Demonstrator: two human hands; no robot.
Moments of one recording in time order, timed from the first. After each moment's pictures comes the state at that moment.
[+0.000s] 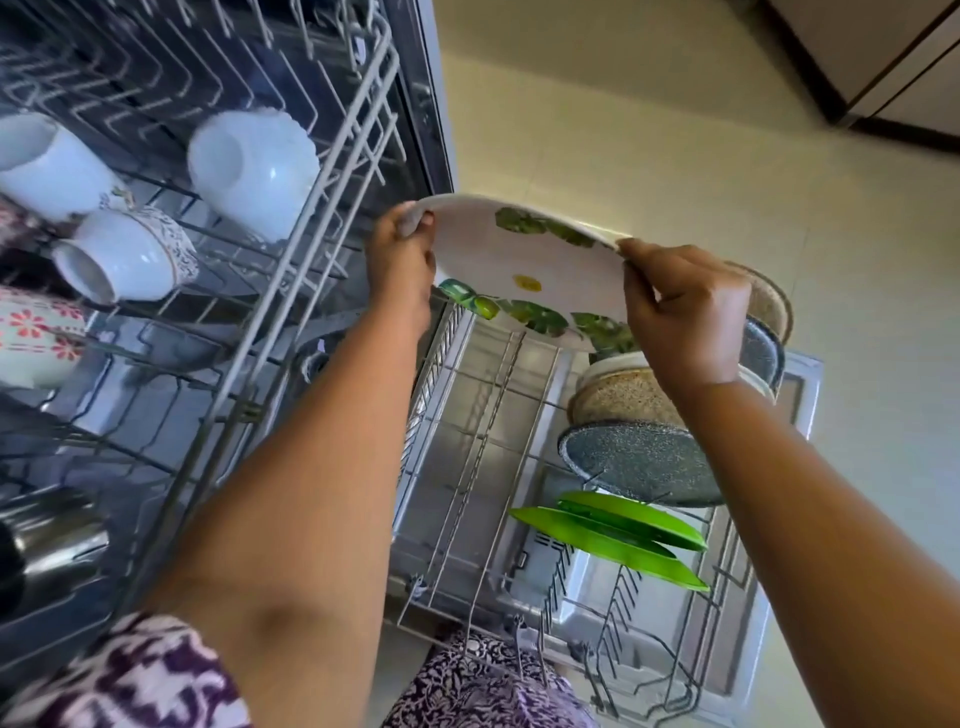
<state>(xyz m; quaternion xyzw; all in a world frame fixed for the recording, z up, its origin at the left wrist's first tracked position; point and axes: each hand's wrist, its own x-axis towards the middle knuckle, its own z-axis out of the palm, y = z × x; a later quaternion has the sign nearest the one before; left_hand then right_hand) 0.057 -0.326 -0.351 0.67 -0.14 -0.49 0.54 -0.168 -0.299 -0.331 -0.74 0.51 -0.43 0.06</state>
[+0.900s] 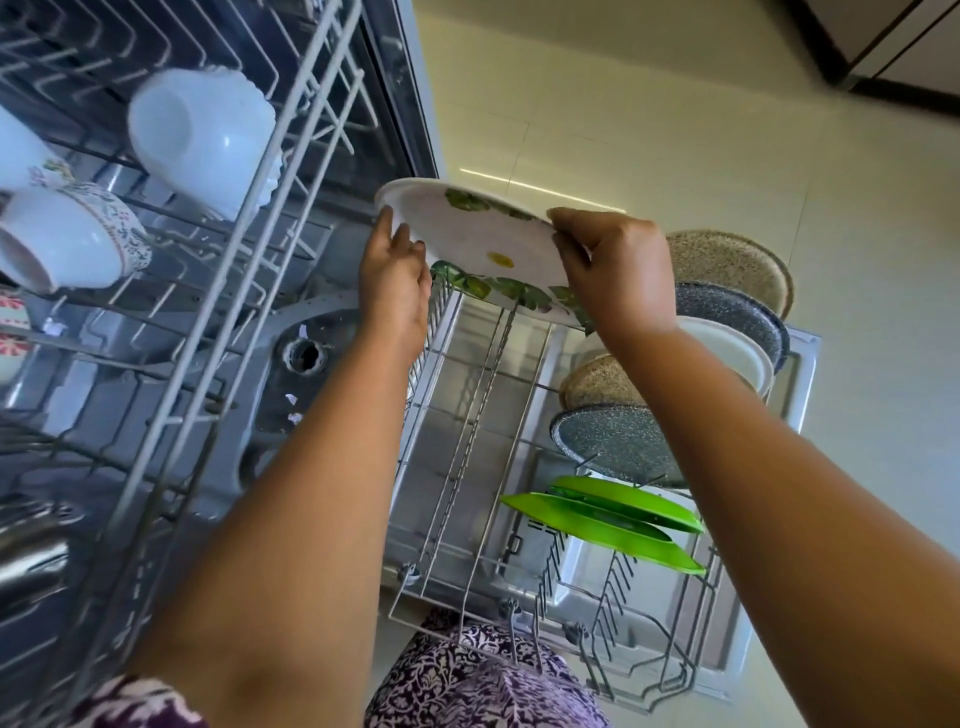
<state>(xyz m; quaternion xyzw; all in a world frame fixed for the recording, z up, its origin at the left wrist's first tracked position) 0.053 -0.303 -0.384 0.64 -0.09 -0.52 0.56 -0.133 -0.319 -0.352 -0.74 0.57 -0.31 0.19</state>
